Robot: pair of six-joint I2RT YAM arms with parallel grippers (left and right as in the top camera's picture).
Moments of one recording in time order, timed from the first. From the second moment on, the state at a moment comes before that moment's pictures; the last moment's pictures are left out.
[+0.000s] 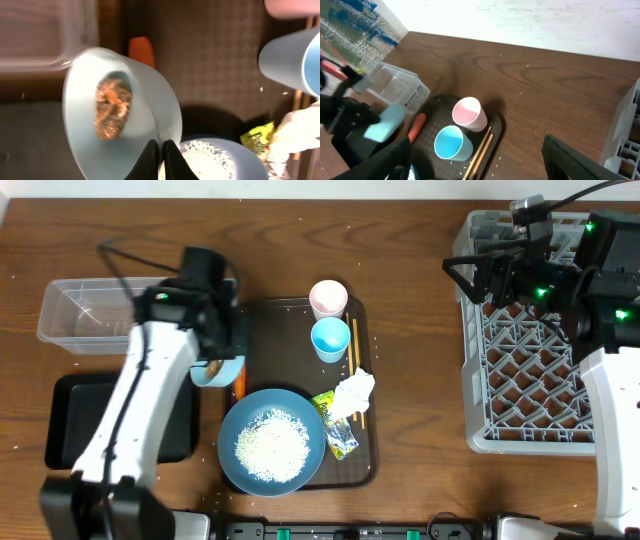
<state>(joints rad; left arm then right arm) -0.11 1.54 1.34 -1.11 0.06 -0.18 -0.08 1.43 1.43 -0.65 -0.76 -0.03</state>
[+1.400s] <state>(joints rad) 1.02 1.40 1.04 -1.24 1.10 0.24 -0.08 1.43 1.43 -0.65 -0.76 -0.02</state>
